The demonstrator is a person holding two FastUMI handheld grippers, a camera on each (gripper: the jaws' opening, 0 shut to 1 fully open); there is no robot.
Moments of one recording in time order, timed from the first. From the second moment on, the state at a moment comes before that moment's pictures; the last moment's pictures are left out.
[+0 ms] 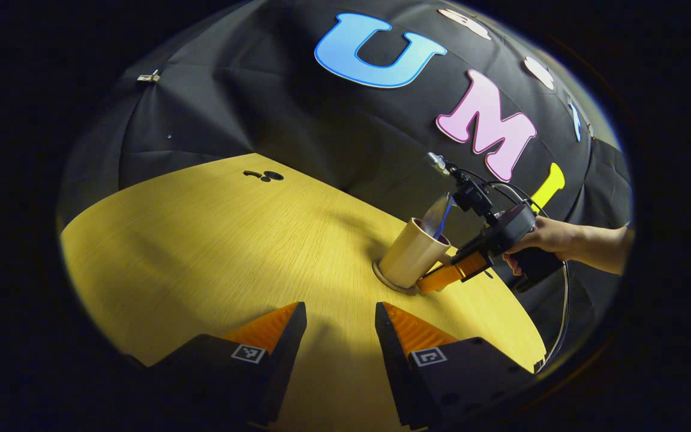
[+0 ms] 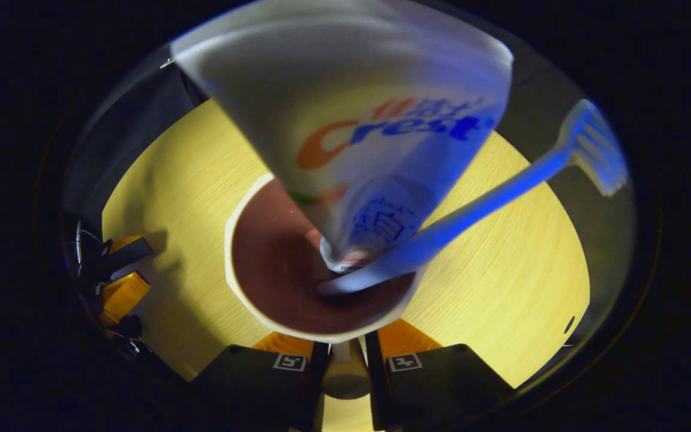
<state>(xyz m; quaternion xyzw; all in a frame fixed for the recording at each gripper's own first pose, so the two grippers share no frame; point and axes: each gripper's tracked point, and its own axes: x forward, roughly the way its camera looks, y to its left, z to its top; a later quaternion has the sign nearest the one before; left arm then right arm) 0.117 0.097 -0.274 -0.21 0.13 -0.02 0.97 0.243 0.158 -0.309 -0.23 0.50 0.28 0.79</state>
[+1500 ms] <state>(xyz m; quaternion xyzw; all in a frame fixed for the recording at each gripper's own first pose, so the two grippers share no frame) 0.062 -0.035 -0.092 -0.13 0.14 -0.10 0.98 0.091 0.104 -0.062 0.00 0.19 0.26 0.95</state>
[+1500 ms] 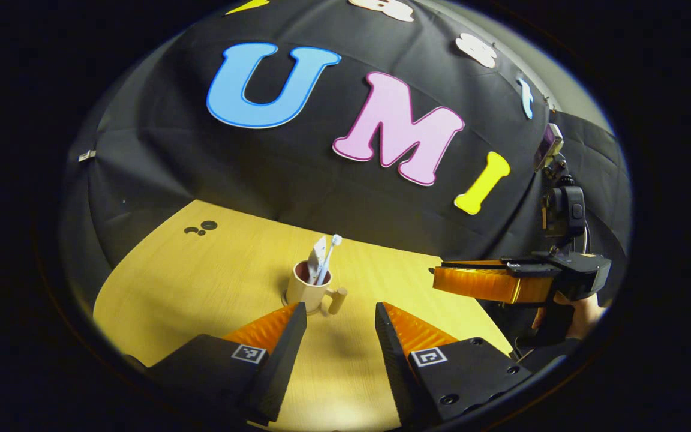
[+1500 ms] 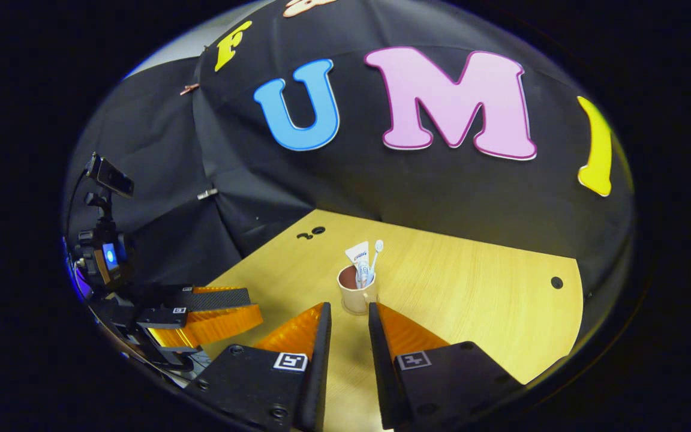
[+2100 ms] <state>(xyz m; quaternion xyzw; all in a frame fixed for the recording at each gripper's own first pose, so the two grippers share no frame) 0.036 -0.084 -0.074 -0.07 0.14 -0.14 0.98 0.043 0.046 -0.056 0.04 0.17 0.19 0.97</state>
